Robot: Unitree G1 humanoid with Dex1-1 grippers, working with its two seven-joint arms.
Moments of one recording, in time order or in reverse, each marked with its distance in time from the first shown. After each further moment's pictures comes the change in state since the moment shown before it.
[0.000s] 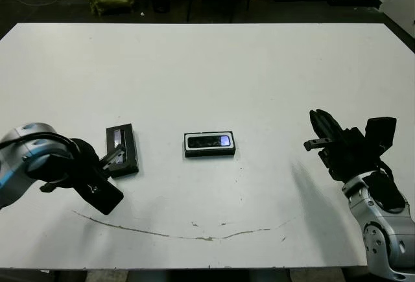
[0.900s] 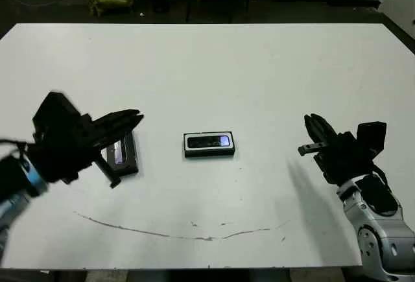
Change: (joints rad) left arm 0.446 -0.591 0.556 -0.417 -0.732 0.730 0.985; right arm 0.016 0.005 0.041 0.020 -0.025 -0.035 -0.009
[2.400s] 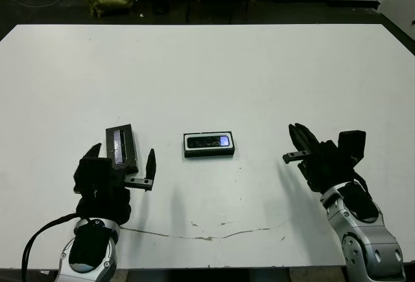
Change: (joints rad) left arm 0.228 -0.401 -0.355 -0.035 0.350 -0.015 0.555; right arm 0.035 0.063 0.066 -0.005 -0.023 0.000 -0.017
